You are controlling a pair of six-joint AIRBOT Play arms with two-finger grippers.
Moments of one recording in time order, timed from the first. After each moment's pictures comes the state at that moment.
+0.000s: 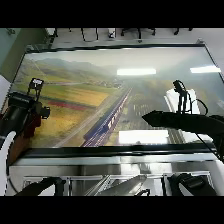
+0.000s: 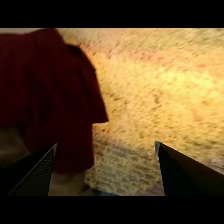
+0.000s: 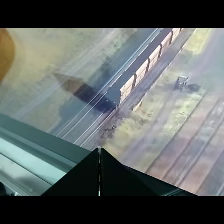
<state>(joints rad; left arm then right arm) -0.06 -1.22 1.06 -1.03 1.17 1.49 0.23 -0.75 0.80 2.24 -1.00 -1.60</state>
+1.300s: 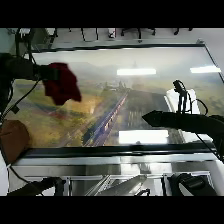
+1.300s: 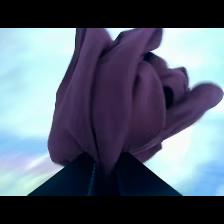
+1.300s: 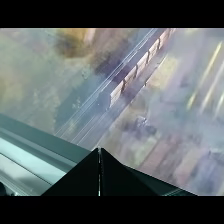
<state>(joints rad) -0.25 -1.31 1.72 -1.46 1.27 1.53 0.23 -0.75 0.80 2.24 -1.00 -1.60</state>
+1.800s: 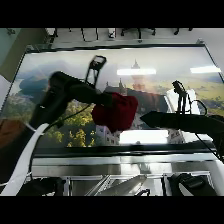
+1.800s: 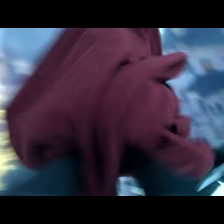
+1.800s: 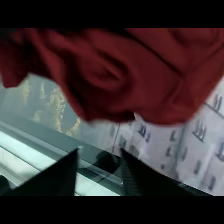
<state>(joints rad) -0.65 -1.44 1.54 -1.70 1.17 1.46 0.23 -0.76 0.80 2.25 -1.01 -1.60</state>
